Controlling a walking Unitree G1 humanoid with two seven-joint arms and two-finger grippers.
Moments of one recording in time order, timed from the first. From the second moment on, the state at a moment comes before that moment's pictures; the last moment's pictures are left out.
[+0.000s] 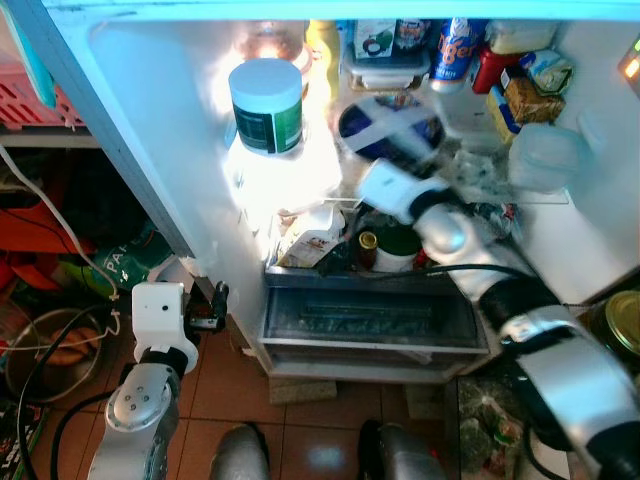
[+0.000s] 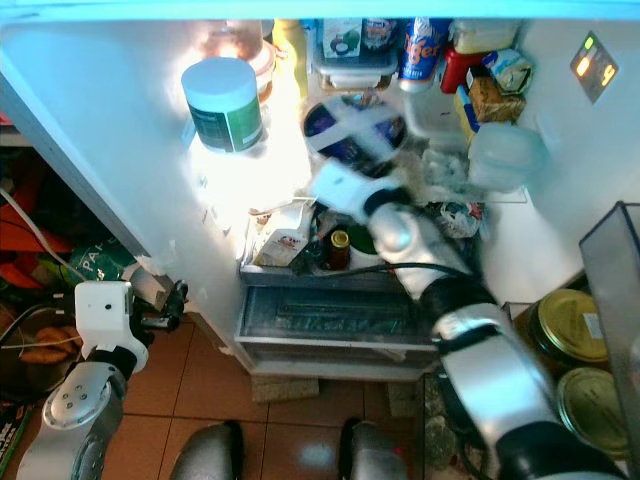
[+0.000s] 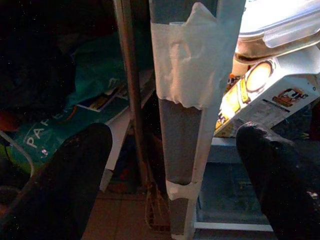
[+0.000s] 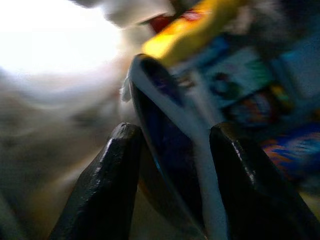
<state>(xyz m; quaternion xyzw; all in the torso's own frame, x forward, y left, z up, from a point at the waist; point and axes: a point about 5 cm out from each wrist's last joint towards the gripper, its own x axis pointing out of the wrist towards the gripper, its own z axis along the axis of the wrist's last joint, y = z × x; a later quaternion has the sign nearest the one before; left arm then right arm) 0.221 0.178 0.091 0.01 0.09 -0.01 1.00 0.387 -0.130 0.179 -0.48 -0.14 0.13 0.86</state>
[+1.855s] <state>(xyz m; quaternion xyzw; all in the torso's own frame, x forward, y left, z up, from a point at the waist) 0.240 0.162 0.082 0.00 0.07 0.01 1.00 0.297 -0.161 0.138 -0.17 -0.11 0.06 0.98</state>
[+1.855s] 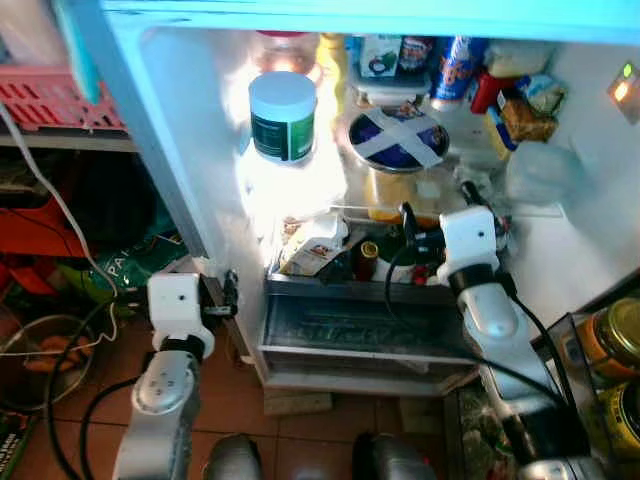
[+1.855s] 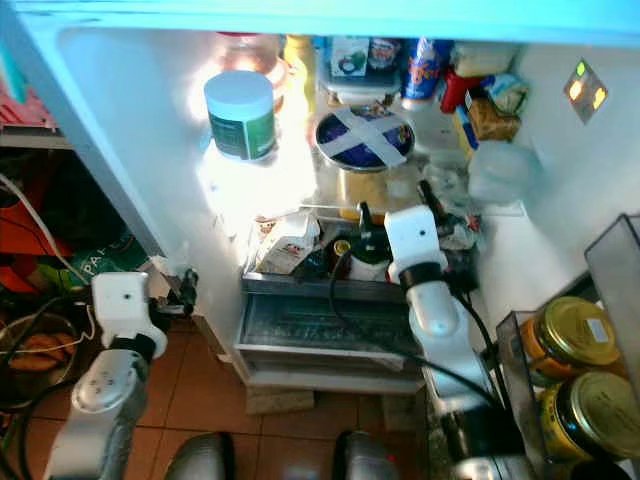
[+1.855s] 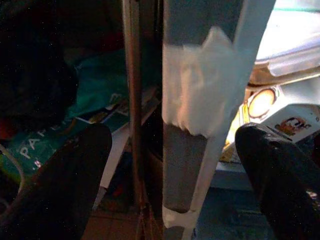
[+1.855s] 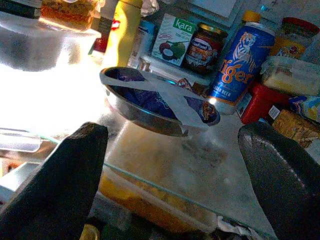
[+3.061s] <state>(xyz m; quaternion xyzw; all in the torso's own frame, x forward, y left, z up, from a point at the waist) 0.249 0.155 0.078 -0.01 0.06 0.01 1.00 0.285 -0.156 0.126 -0.13 -0.06 0.06 0.99</state>
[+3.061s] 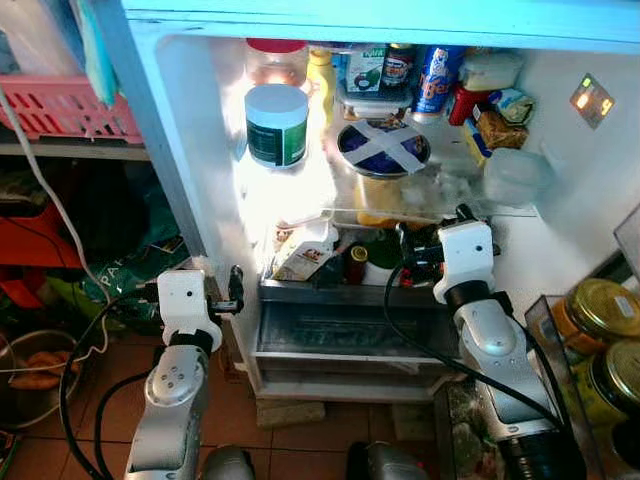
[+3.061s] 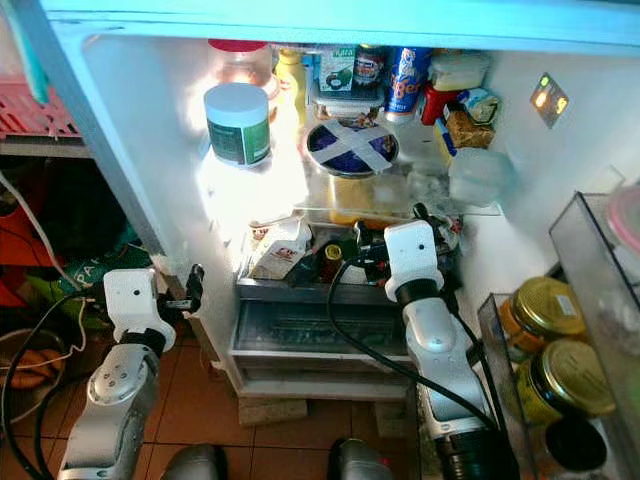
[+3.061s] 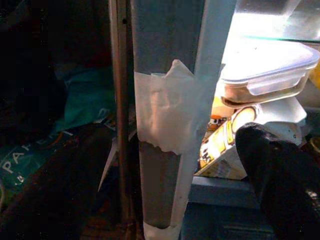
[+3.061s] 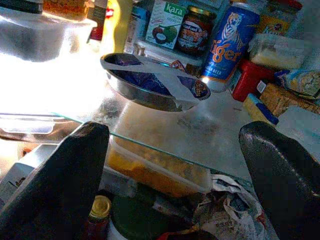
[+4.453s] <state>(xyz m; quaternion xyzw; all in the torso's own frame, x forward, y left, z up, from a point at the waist) 0.250 0.160 0.075 -0.01 0.06 0.02 1.00 0.287 -0.156 0.132 -0.14 -0.06 0.06 0.99</state>
